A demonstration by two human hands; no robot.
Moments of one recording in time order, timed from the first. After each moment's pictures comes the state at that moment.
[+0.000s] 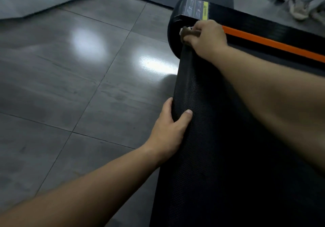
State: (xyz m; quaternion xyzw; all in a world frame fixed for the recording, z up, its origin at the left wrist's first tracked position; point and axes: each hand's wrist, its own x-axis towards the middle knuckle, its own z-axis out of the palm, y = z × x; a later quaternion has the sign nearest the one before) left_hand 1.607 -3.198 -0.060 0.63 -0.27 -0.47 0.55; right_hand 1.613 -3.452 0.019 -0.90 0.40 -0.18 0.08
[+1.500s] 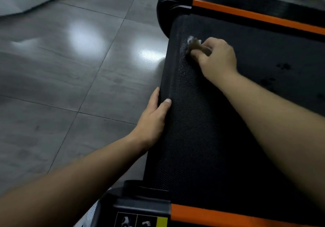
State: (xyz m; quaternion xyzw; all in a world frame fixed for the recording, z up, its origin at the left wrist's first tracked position) left_hand 1.586 -3.141 -0.063 0.62 -0.28 -0.48 0.55; right_hand 1.496 -3.346 0.007 -0.85 0.46 -0.24 0.12
